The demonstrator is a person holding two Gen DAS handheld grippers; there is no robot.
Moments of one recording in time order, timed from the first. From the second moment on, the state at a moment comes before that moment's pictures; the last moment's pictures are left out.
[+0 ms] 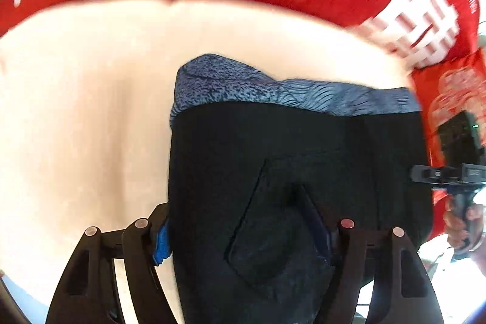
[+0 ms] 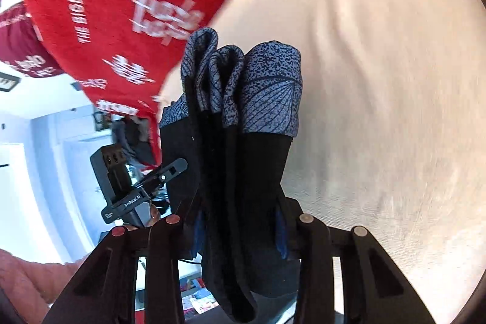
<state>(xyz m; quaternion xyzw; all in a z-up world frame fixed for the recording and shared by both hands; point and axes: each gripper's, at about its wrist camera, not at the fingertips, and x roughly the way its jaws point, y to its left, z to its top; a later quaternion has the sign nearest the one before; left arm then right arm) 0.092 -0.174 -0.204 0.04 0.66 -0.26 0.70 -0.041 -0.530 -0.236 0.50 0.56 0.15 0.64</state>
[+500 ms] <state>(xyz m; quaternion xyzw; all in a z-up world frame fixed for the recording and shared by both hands) 0.060 -0.165 -0.133 0.10 0.61 -0.23 0.75 -0.087 -0.471 -0.157 0.34 0.59 -0.08 0.73</state>
